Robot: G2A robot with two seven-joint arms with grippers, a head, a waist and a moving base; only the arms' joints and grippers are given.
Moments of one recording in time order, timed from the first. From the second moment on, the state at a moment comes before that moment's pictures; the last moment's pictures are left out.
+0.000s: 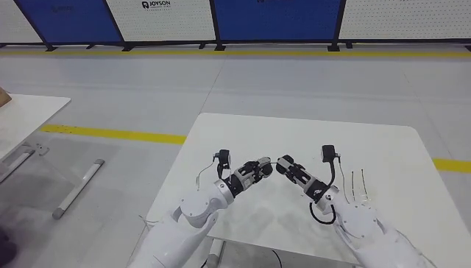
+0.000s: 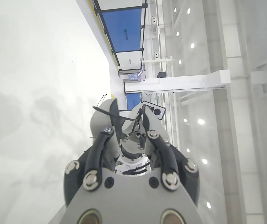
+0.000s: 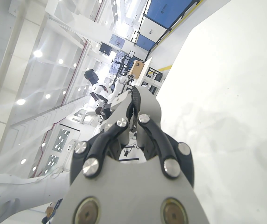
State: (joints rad) left arm 1.45 -1.20 -1.17 -1.63 -0.40 -0.03 -0.34; right arm -1.12 -1.14 0.78 -1.42 0.22 -0.30 0.29
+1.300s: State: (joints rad) left arm 1.54 -1.16 -1.31 -1.69 -0.32 0.00 -0.44; right arm -1.37 -1.08 1.12 -1.63 0.29 -0.26 0.45
